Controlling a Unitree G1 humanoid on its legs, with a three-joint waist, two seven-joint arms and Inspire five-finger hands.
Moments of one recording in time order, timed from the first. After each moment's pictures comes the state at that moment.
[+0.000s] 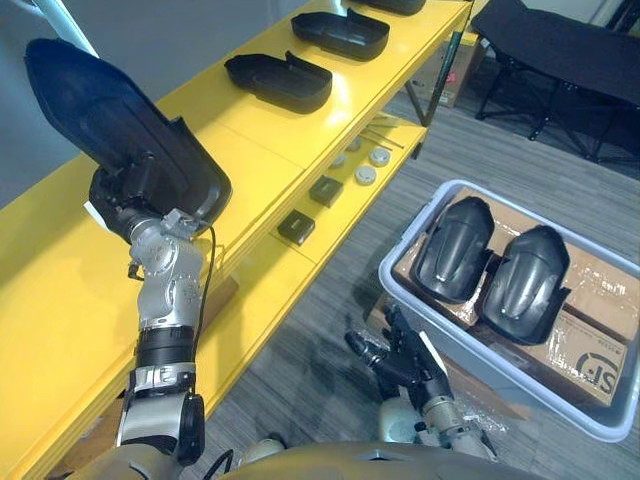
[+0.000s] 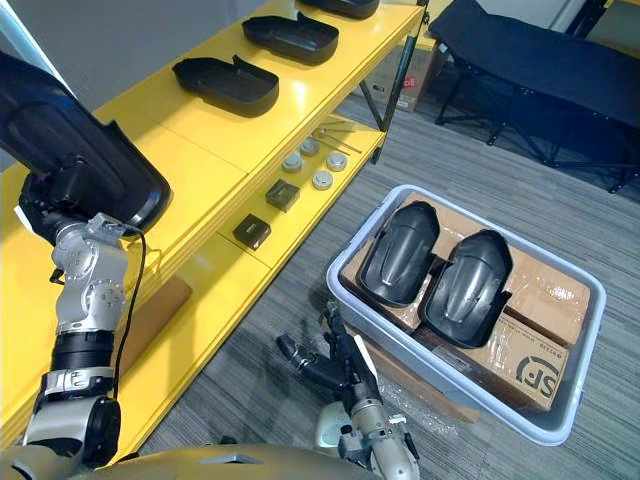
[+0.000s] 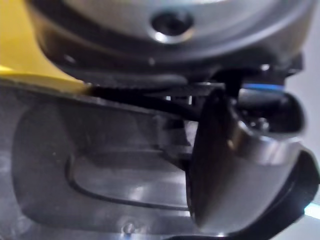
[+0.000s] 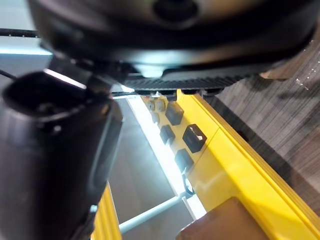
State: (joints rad) left arm -0.44 0.25 0.23 0.22 -0.57 -0.04 0.73; right arm 0.49 -0.20 0.33 0.11 0.14 -0.32 0.03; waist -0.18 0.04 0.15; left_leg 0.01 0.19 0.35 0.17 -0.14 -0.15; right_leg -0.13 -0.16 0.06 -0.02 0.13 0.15
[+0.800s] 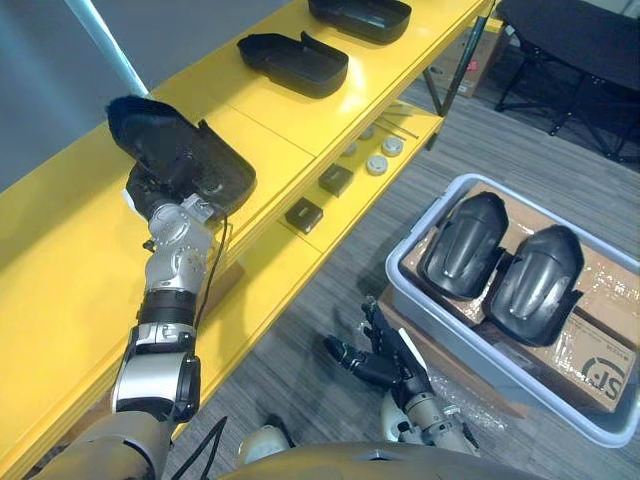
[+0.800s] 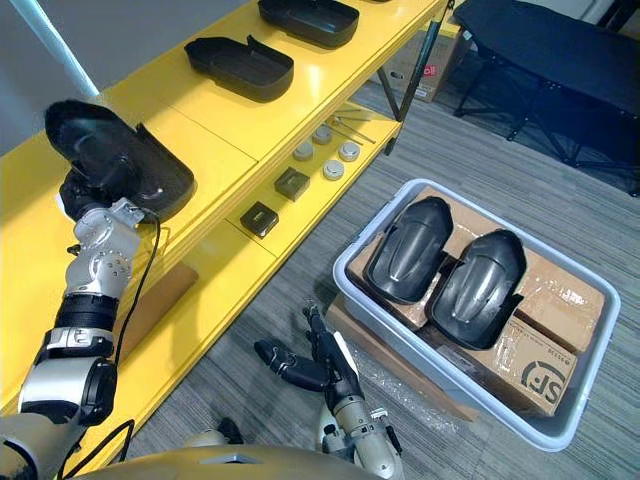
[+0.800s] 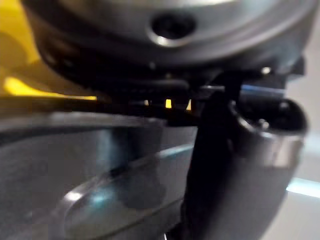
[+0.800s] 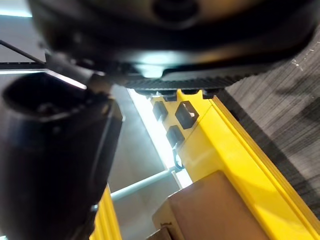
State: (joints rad) left arm -0.63 0.32 0.15 0.50 -0.63 0.09 0.71; right arm 0.45 -0.24 0.44 0.11 0.15 -0.32 -0.03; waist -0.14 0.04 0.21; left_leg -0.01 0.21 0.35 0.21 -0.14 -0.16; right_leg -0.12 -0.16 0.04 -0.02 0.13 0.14
